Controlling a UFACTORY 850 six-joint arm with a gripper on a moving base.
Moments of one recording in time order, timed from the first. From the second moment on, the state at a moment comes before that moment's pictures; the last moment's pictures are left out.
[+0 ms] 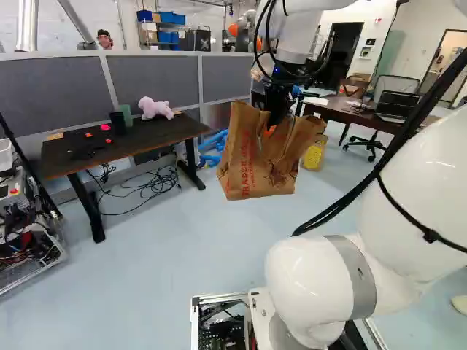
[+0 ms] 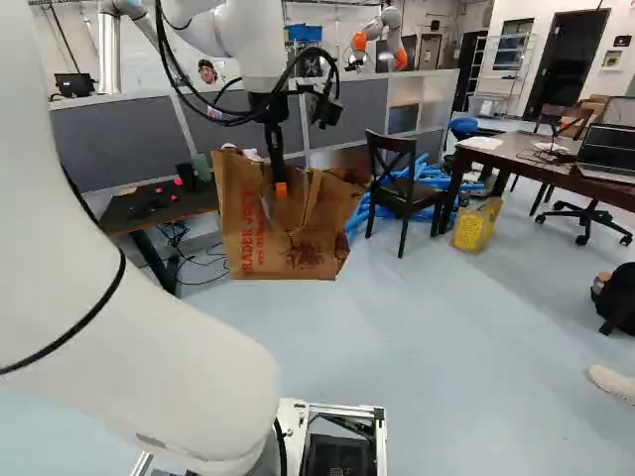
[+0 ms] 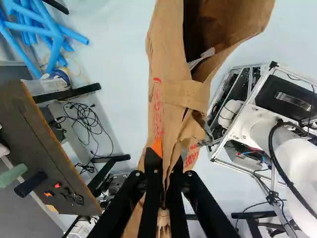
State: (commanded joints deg) arm -4.2 9.5 -60.7 5.3 -62.2 66.2
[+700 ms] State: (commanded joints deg) arm -4.2 9.5 -60.7 5.3 -62.2 66.2
